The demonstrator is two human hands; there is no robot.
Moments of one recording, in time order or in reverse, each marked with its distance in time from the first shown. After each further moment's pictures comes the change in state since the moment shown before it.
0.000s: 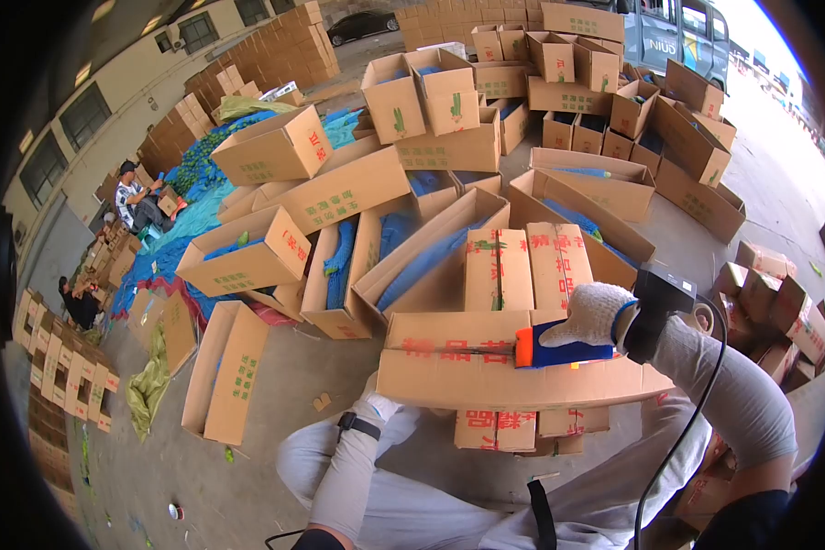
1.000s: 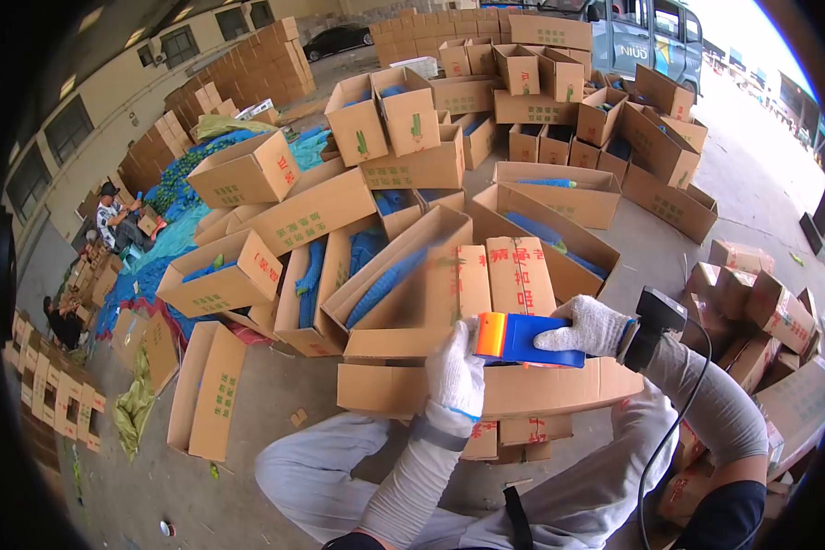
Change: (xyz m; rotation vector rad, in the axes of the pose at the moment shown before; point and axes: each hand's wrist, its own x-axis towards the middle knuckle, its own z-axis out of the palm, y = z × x) left_hand 0.060 0.298 -0.086 -2.260 0.361 -0.239; right_hand -0.026 0.087 0.022 0.650 0.110 -0.257
